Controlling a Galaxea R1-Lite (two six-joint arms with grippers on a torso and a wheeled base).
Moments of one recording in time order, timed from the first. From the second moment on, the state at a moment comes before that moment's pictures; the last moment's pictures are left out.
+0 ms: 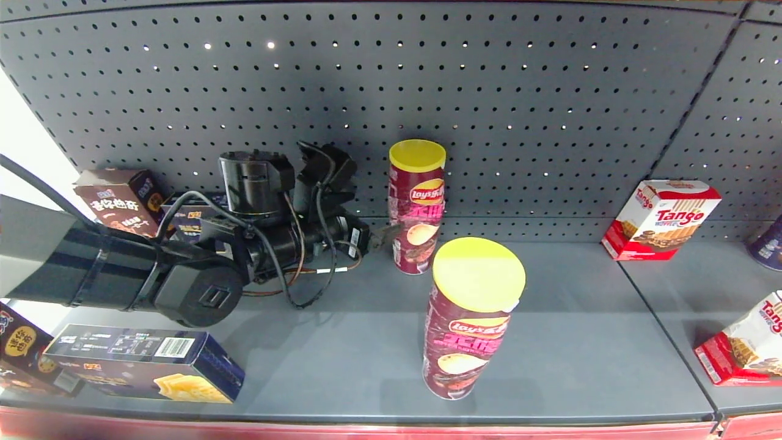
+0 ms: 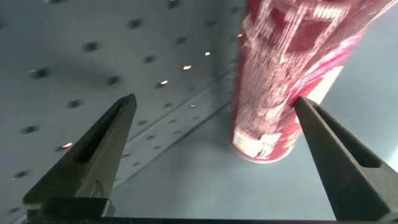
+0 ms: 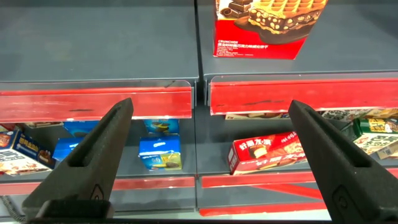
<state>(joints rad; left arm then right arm) -0.42 1.93 -1.10 -0.70 -0.20 0.20 -0.11 0.10 0.00 0.00 0.04 -0.01</state>
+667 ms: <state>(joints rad) -0.39 1.93 -1.09 -0.70 -0.10 0.27 -0.11 0.10 0.00 0.00 0.04 -0.01</state>
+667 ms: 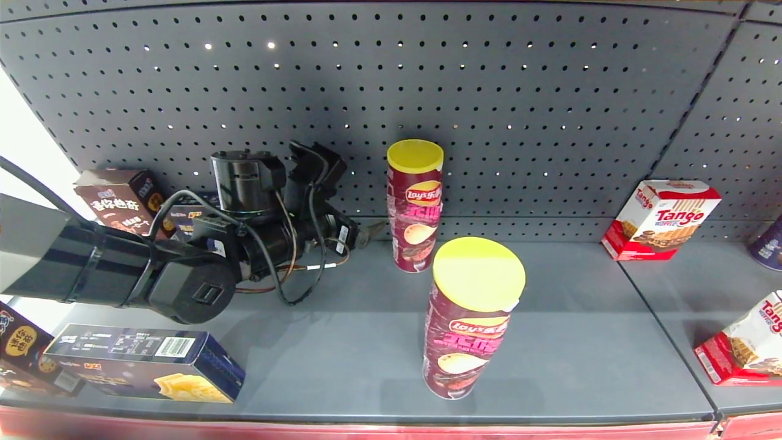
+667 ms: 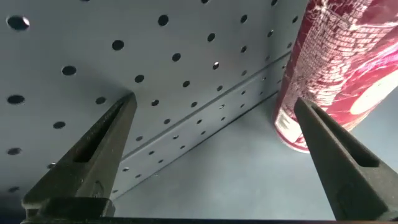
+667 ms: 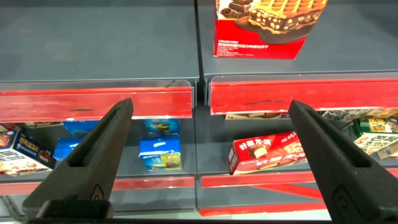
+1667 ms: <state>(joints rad) -0.47 1.97 -1.13 -0.71 -0.06 0.28 -0.11 0.10 0.00 0.00 0.04 -0.01</state>
